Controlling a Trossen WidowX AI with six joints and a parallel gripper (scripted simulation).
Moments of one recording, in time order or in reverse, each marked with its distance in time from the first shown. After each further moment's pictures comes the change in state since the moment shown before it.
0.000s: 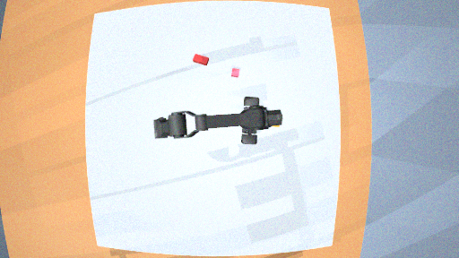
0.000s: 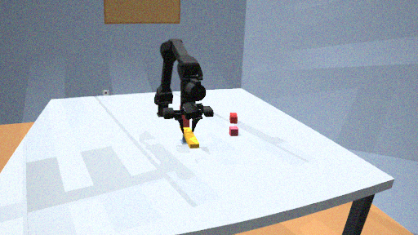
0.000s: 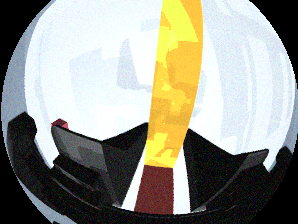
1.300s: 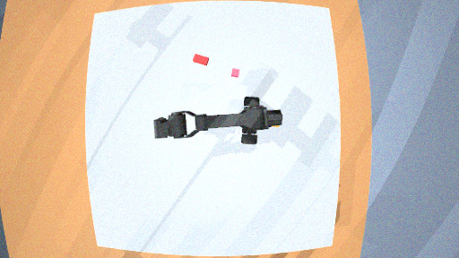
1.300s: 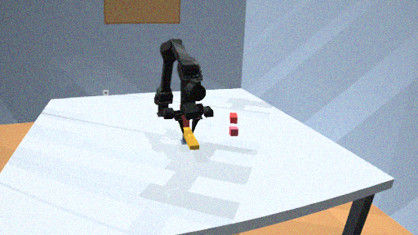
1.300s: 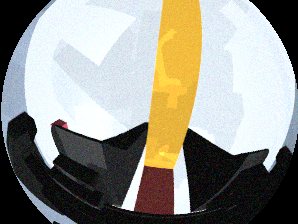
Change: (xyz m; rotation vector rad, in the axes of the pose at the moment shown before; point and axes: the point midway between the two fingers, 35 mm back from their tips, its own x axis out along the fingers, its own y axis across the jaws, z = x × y) arm 0.002 0.000 0.000 0.000 -0.003 0.000
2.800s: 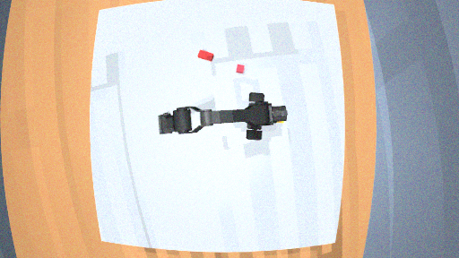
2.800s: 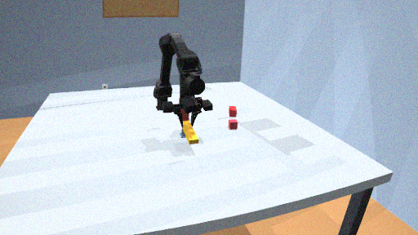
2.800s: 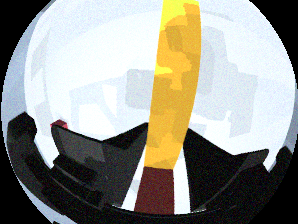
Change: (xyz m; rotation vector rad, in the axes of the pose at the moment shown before) arm -0.001 0.000 0.001 0.000 -0.002 0.000
